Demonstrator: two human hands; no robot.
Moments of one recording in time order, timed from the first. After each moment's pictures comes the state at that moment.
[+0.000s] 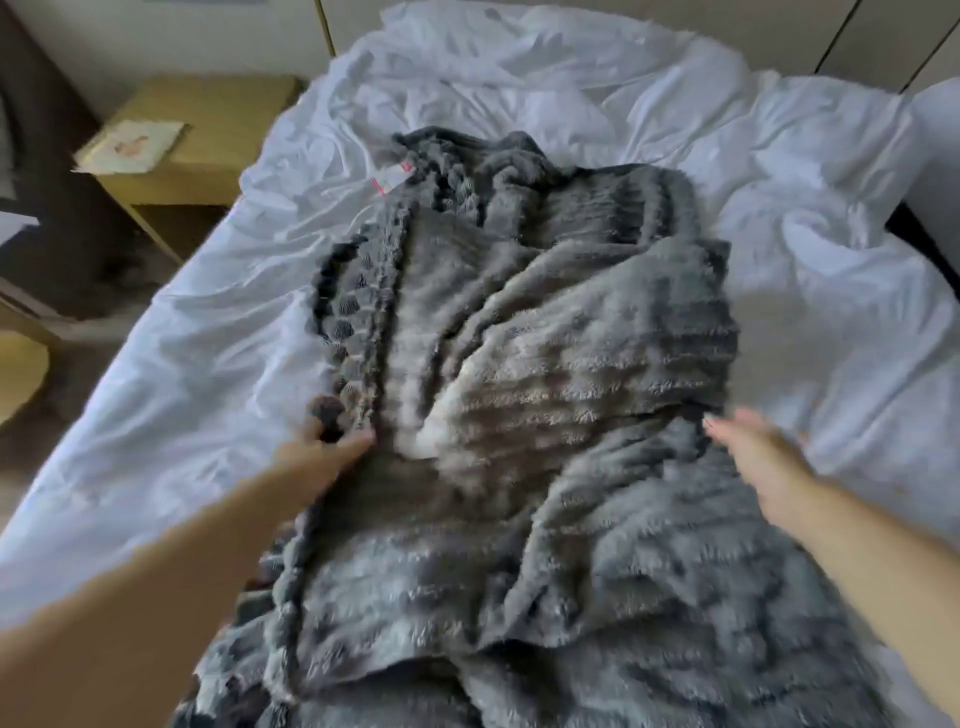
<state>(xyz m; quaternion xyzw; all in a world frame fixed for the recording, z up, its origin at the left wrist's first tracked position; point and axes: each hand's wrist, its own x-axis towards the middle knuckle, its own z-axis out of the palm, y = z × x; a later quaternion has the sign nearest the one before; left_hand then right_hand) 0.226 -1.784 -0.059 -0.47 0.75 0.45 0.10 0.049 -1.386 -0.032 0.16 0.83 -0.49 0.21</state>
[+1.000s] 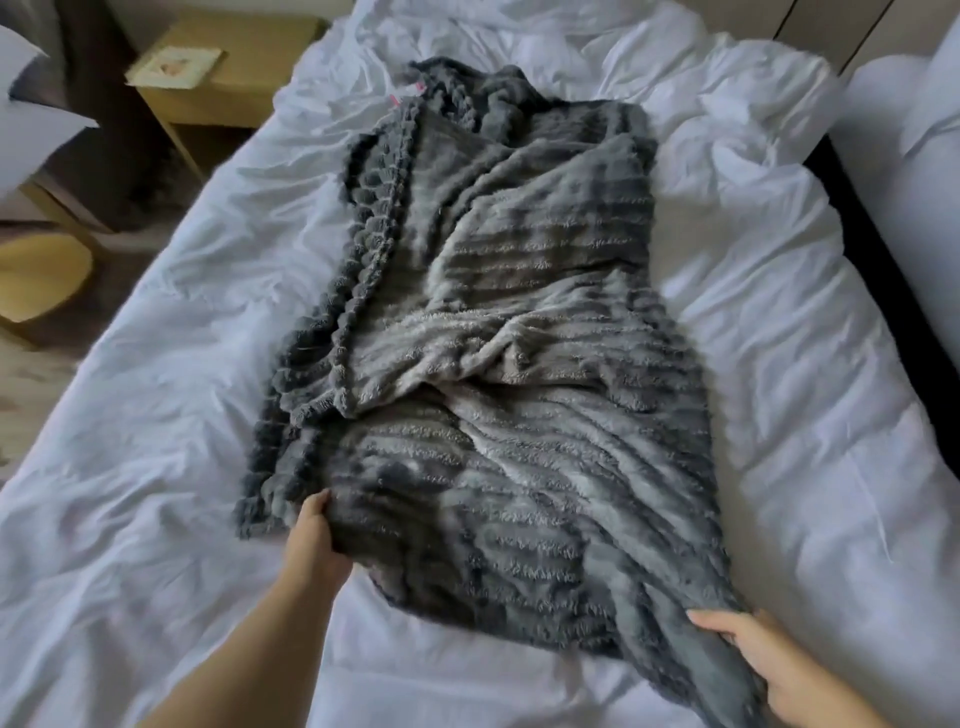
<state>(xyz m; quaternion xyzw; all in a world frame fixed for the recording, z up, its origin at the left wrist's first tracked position) 0.551 -1.586 -0.088 -0.62 0.23 0.75 -0.09 0.447 -1.160 -0.063 0.36 0.75 -0.39 0.40</state>
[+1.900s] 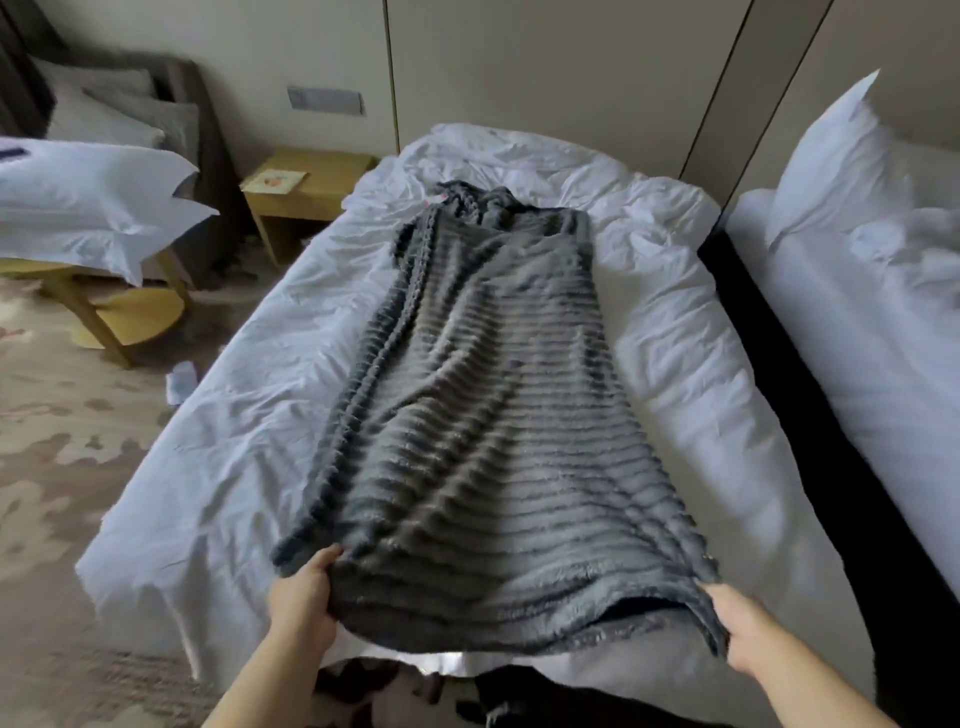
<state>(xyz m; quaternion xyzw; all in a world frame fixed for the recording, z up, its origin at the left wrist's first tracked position) 0.897 -1.446 0.045 -0.62 0.32 0.70 -0.16 0.706 -1.031 0.034 0.36 0.73 -0.49 0.31</state>
